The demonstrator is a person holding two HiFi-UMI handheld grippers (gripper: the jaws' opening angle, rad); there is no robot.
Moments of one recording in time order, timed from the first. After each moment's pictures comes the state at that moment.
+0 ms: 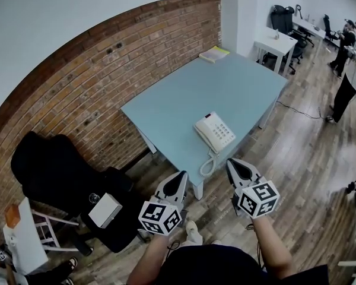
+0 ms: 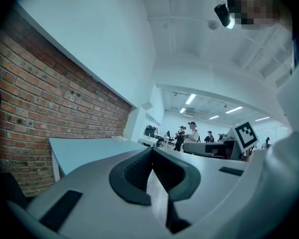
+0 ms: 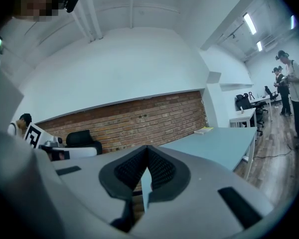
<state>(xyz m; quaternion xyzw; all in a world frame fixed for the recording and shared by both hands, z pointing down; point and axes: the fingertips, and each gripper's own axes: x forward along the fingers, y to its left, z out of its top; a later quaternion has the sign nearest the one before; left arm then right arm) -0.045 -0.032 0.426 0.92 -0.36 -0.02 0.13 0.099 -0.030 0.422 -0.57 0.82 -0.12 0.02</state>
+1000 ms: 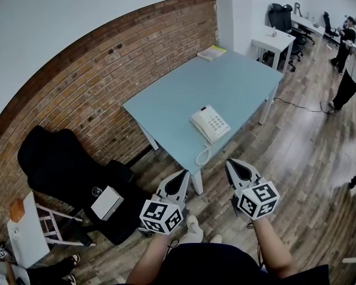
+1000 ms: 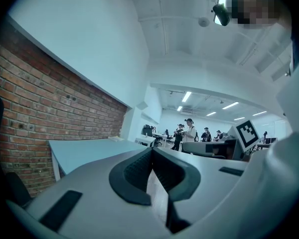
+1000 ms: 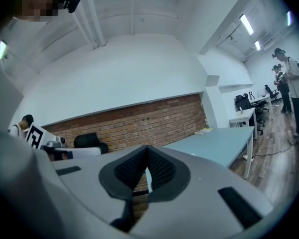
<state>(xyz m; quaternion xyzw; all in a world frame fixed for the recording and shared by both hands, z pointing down) -0.021 0.048 0.418 0.93 -0.36 0.00 0.11 0.112 0.053 0.416 -0.56 0.82 -0.11 0.04</state>
